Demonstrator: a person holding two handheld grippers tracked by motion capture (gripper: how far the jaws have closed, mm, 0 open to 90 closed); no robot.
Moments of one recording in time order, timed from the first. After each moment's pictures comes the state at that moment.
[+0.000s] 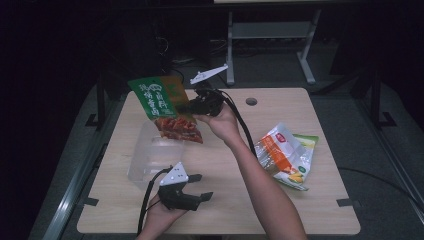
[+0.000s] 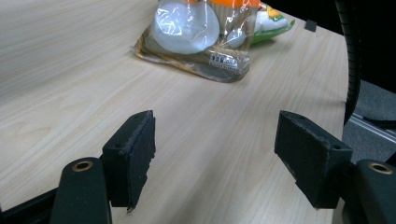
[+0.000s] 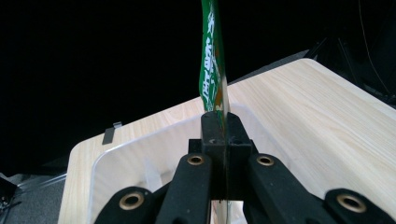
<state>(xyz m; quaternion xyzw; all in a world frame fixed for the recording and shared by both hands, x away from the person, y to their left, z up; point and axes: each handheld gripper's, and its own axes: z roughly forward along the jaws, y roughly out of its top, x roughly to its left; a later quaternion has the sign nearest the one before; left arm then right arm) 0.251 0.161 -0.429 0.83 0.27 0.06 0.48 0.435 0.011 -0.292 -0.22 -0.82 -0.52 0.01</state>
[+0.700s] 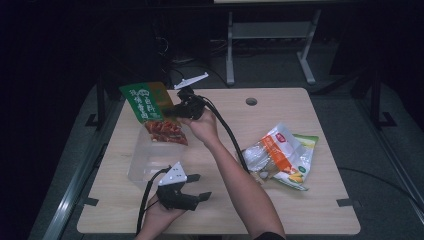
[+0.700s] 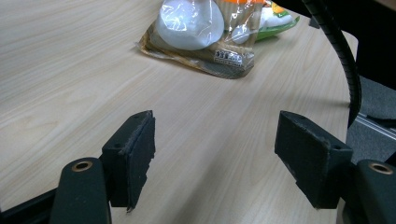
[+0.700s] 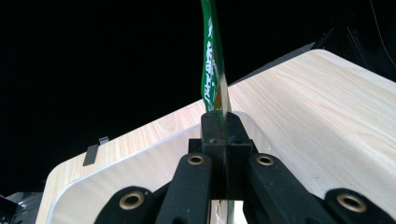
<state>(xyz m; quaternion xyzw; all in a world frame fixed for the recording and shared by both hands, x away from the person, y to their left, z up) 0.251 0.164 -0.429 0.83 0.27 0.06 0.48 0.462 0.059 -0.336 -0.24 -0.81 -0.53 0.02</state>
